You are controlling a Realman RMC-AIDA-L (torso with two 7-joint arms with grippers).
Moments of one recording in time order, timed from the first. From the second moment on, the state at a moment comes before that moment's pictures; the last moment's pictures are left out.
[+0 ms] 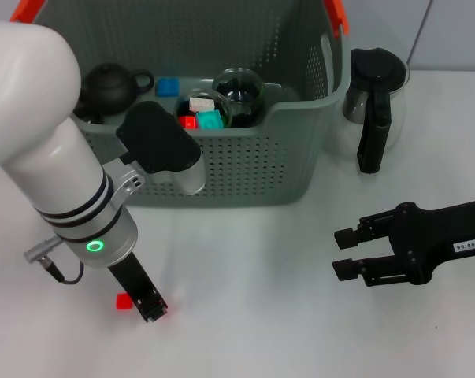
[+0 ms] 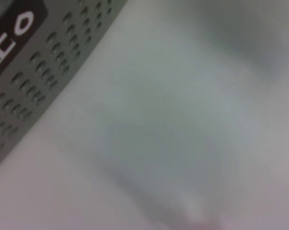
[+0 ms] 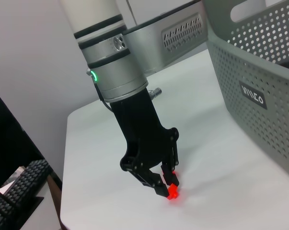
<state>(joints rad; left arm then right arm) -0.60 -2.18 1.53 1.24 2.75 1.63 -2.55 0.62 2.00 -0.91 -0.68 -2.08 -1.70 1.57</state>
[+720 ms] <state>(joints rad) -0.62 -2.17 1.17 1.36 2.46 1.84 -2.55 0.62 2.00 -0.91 -0.68 -2.08 -1.71 1.57</state>
